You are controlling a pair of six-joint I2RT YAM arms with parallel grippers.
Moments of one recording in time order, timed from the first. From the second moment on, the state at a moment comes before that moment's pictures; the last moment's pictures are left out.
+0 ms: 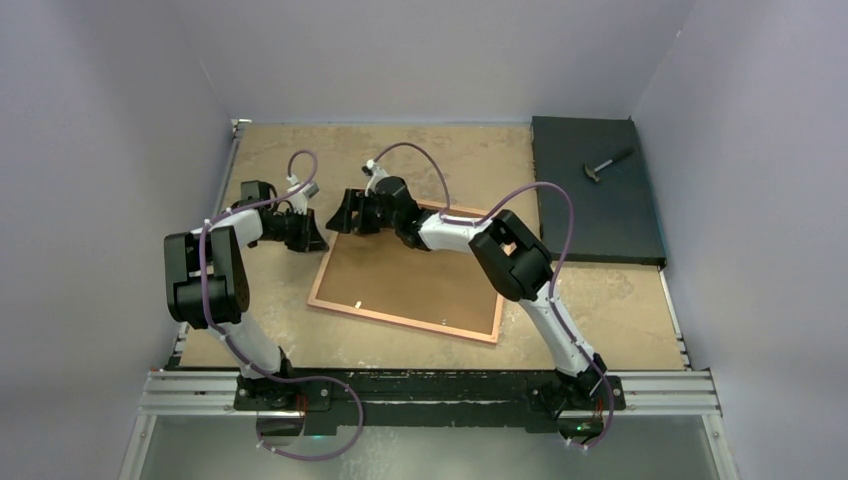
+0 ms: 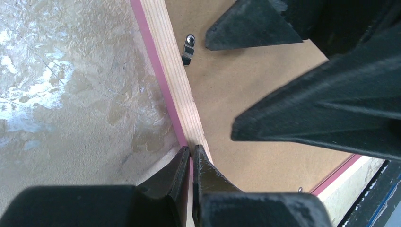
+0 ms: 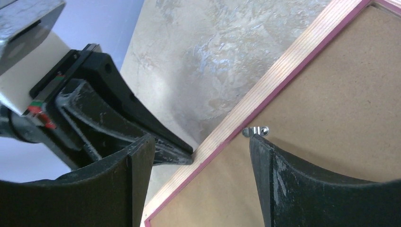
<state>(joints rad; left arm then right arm) 0.18 1.75 0.97 -0.41 0.75 0.36 0.81 2.39 1.69 0.34 -0.31 0.77</state>
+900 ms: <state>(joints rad) 0.18 1.74 0.96 -0.41 0.75 0.36 0.85 2.39 1.69 0.32 -0.30 0.76</state>
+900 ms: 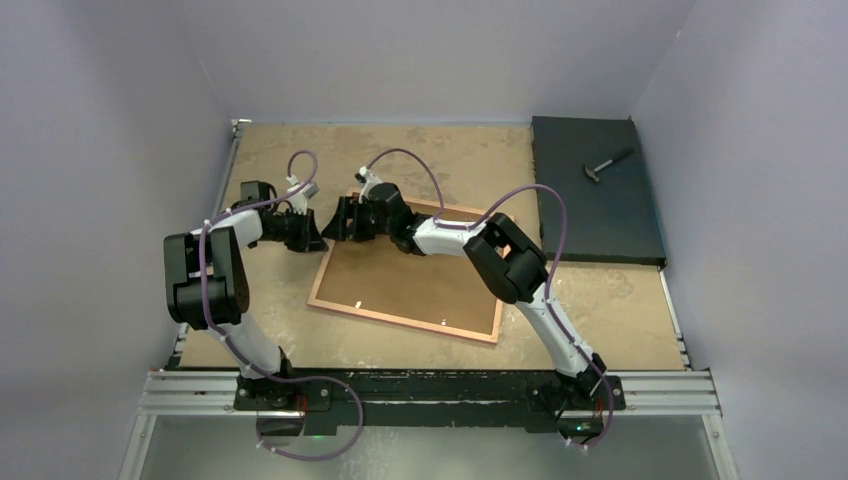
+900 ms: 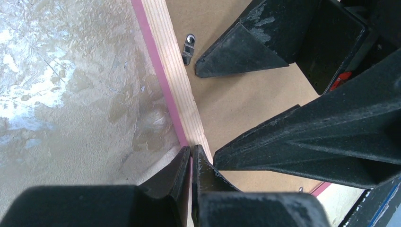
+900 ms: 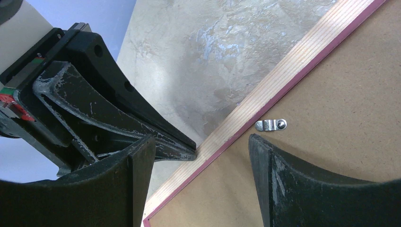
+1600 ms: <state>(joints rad) 0.18 1.73 0.96 -0.41 0.75 0.38 0.85 2.43 1.74 0.31 -0.26 0.74</state>
